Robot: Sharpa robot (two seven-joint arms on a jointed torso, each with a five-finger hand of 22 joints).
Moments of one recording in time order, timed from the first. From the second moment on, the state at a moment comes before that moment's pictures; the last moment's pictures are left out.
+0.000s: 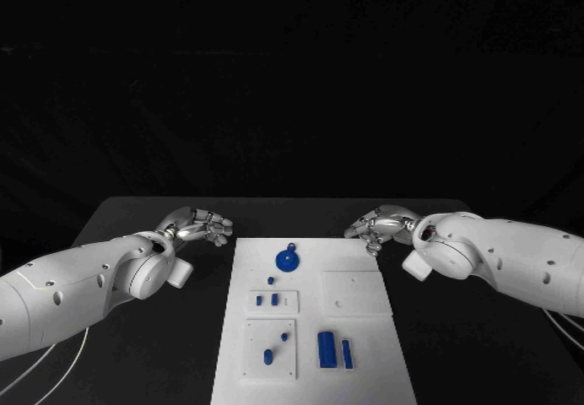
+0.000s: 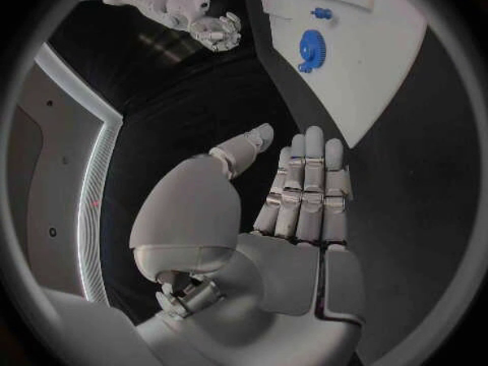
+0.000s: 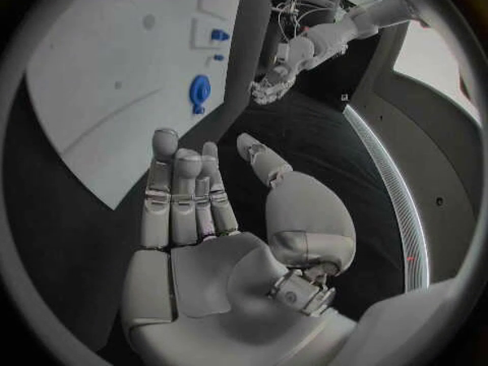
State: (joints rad) left arm 1.23 -0.77 -0.13 1.18 -0.33 -0.21 0.20; left_hand 1.14 -0.14 0.63 -0.18 0.10 0.84 0.17 0.26 0.57 1.16 0.13 0.08 0.26 1.02 0.07 0.52 0.52 0.03 0.75 -0.03 0.58 1.21; right arm 1.29 -0.79 -0.16 1.23 -0.54 -0.05 0.03; right_hand 0.83 -0.06 0.53 -0.29 0.26 0.95 0.13 0.26 0.57 0.97 0.02 1.07 1.01 1.21 -0.08 0.96 1.09 0.25 1.16 0.02 0.57 1.24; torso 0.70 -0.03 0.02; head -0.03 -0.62
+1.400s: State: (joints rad) left arm 1.21 -0.70 -0.08 1.20 -0.11 -0.31 0.30; left_hand 0.18 -0.01 0.06 -0.02 0.01 0.08 0.01 0.02 0.06 0.10 0.01 0.01 0.01 0.08 0.02 0.03 0.05 0.02 0.06 0.01 0.04 0.25; right arm 1.15 -0.62 -0.04 1.07 -0.21 -0.20 0.26; right_hand 0.09 0.00 0.05 -0.03 0.03 0.08 0.02 0.02 0.06 0.09 0.02 0.02 0.02 0.09 0.02 0.02 0.06 0.03 0.07 0.02 0.01 0.10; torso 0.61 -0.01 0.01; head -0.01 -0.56
